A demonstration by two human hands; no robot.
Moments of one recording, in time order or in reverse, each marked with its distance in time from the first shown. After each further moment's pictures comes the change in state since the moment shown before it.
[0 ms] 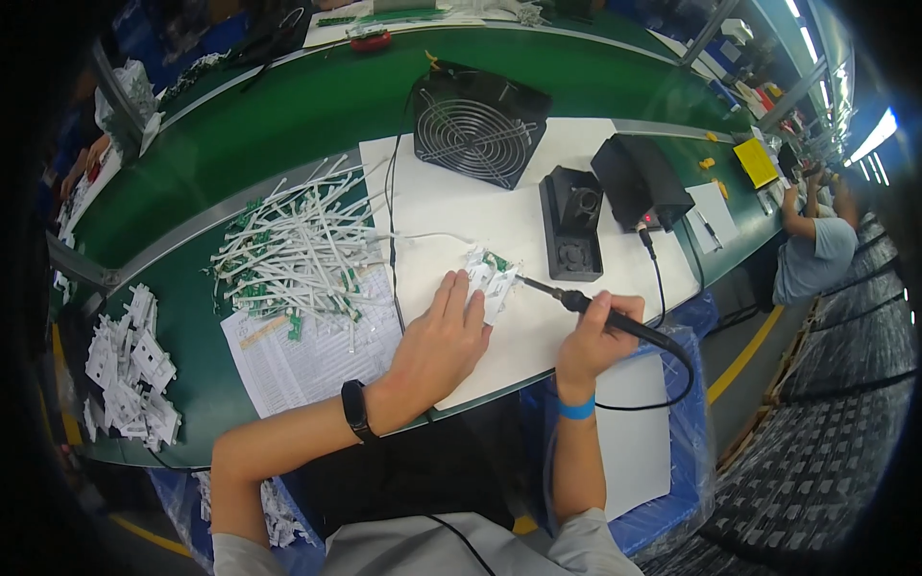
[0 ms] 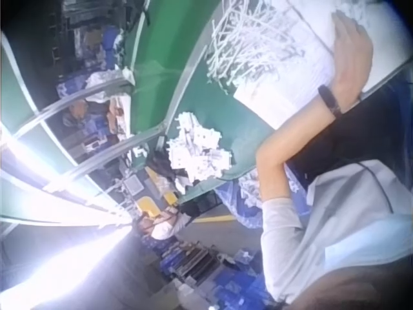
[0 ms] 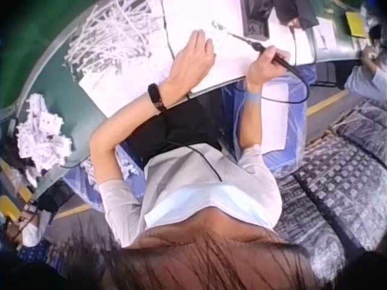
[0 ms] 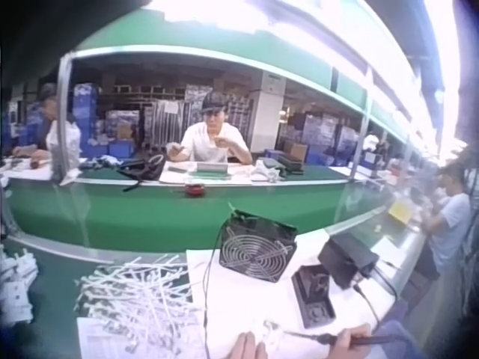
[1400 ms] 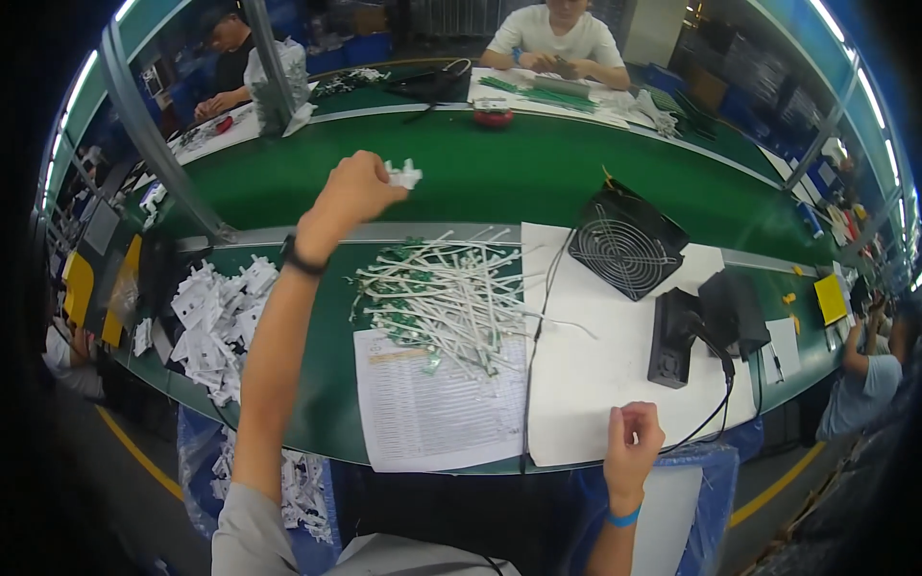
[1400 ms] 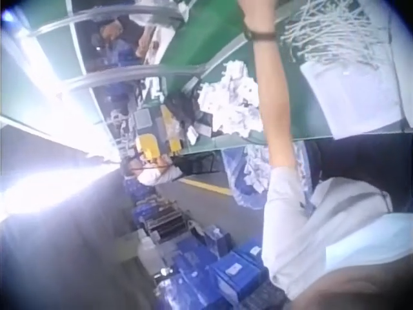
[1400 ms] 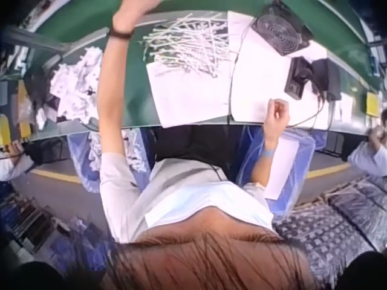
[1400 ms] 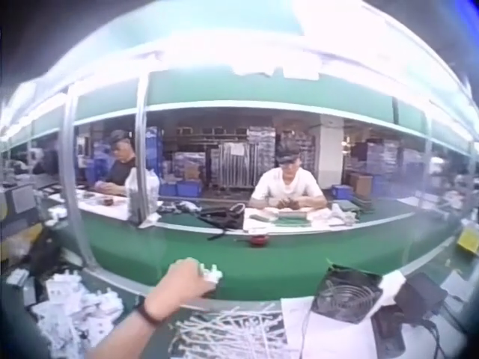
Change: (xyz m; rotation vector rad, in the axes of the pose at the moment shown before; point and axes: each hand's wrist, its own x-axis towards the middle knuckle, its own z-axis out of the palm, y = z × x) left_hand 0.015 -0.286 -0.204 -0.079 0.042 -0.884; right_hand -0.033 -0.060 -0.003 -0.185 -0.651 0.157
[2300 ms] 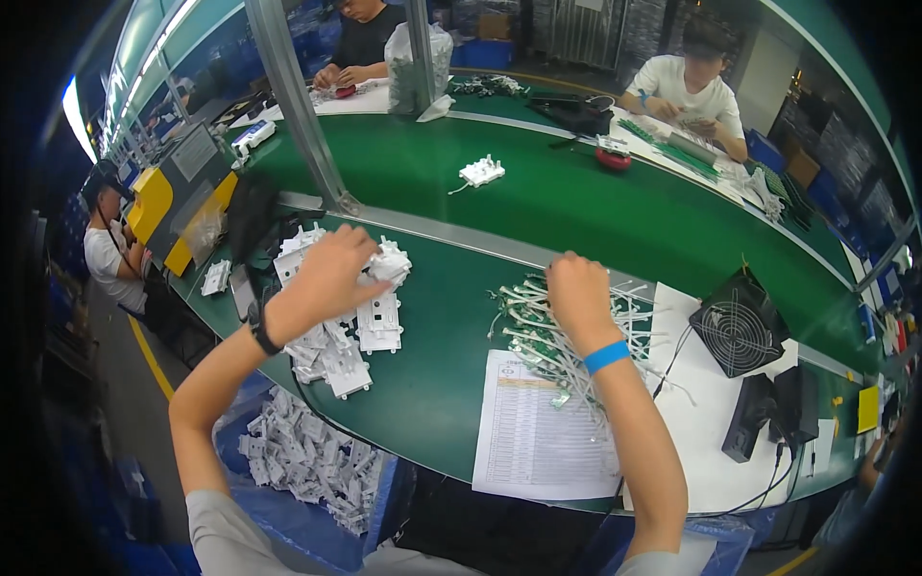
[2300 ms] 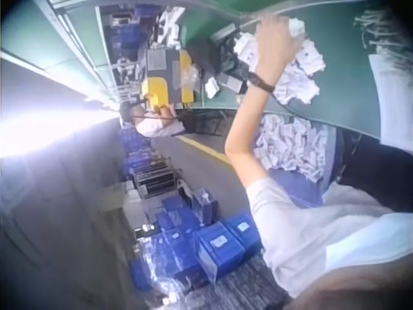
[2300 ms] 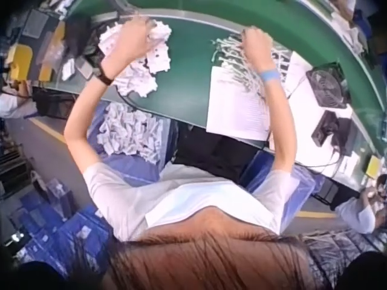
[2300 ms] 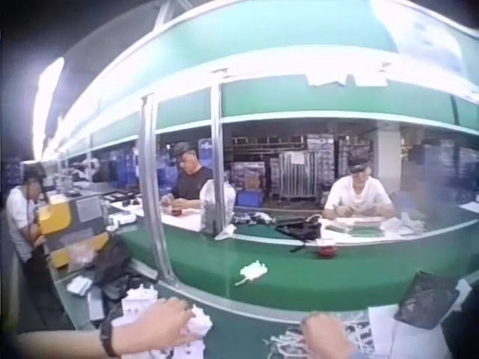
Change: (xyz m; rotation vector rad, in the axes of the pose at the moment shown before) left_hand -0.160 -0.200 -0.108 0.526 0.010 0.232; right_hand 0.117 -0.124 0.325 -0.606 -0.458 -0.918
